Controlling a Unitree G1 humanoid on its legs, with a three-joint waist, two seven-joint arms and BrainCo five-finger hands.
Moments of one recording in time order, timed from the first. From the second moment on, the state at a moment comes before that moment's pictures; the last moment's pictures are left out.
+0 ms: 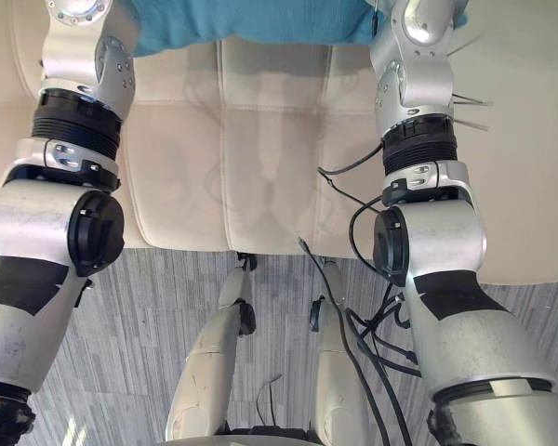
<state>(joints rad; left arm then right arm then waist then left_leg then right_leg) -1.59 0.29 0.09 0.95 -0.22 -0.22 0.45 -1.52 -0.32 -0.12 0.91 0.39 -0.17 -0.47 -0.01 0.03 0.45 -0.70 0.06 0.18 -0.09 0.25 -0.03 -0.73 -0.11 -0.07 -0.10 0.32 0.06</state>
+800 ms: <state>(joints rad) -0.24 0.33 0.01 0.23 -0.31 -0.33 0.23 -0.15 -0.35 -0.03 0.11 0.10 -0.26 -0.21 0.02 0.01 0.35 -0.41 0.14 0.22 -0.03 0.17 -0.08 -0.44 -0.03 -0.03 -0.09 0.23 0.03</state>
